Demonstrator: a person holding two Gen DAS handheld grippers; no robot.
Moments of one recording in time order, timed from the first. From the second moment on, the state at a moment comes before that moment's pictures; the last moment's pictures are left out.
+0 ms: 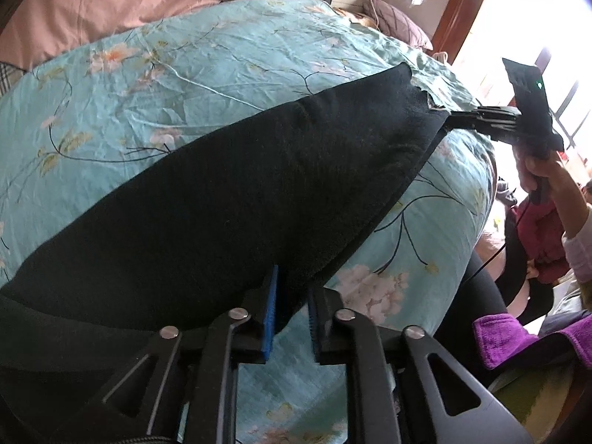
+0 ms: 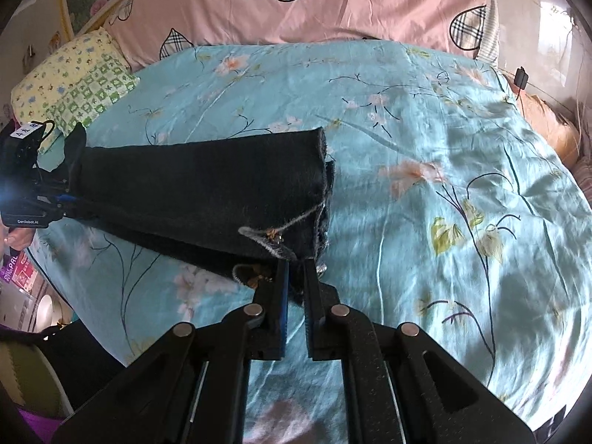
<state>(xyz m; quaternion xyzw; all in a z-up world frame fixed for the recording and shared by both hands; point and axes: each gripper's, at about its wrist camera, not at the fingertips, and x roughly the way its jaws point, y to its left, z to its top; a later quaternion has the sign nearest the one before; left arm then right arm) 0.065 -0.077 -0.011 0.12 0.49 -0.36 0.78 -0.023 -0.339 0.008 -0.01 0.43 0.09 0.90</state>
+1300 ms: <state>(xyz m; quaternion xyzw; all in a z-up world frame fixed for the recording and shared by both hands) 0.093 0.154 0.030 -0.17 0.48 -0.07 0.86 0.033 -0.115 0.026 0.04 0.39 0.33 0.86</state>
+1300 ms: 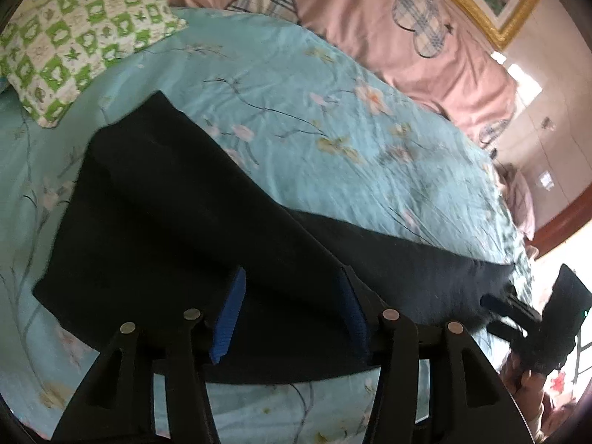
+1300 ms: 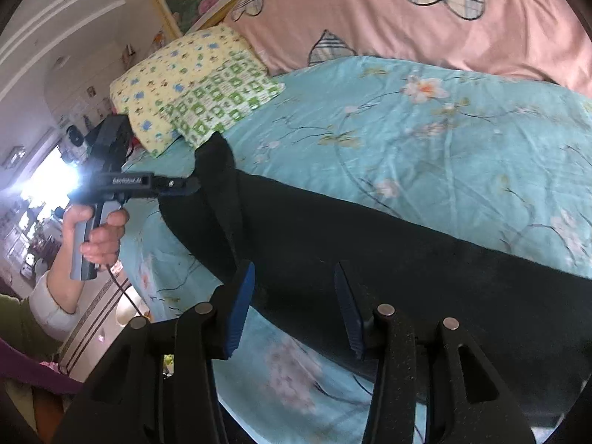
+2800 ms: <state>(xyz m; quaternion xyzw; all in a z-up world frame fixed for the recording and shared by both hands) 0.202 0.268 0.033 -0.07 0.50 -0.15 0.85 0.112 0.007 -0.016 0.02 0.47 0.44 0.76</state>
